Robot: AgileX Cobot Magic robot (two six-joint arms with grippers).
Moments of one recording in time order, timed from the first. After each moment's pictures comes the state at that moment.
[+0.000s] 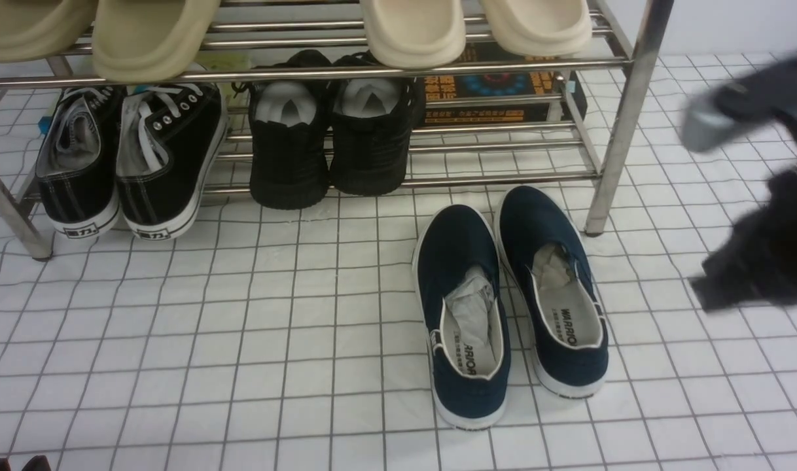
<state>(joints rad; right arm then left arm) 0.58 1.03 -0.91 -0.12 0.78 0.26 -0.08 -0.01 0.02 0.15 0.38 -0.18</state>
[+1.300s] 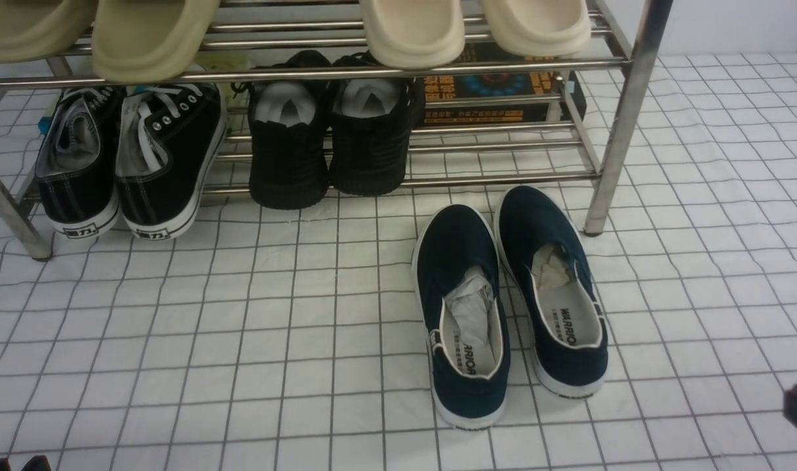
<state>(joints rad) 0.39 0.33 -0.18 0.09 0.27 -0.05 -0.08 -0.01 0.02 0.15 0.38 -0.18</state>
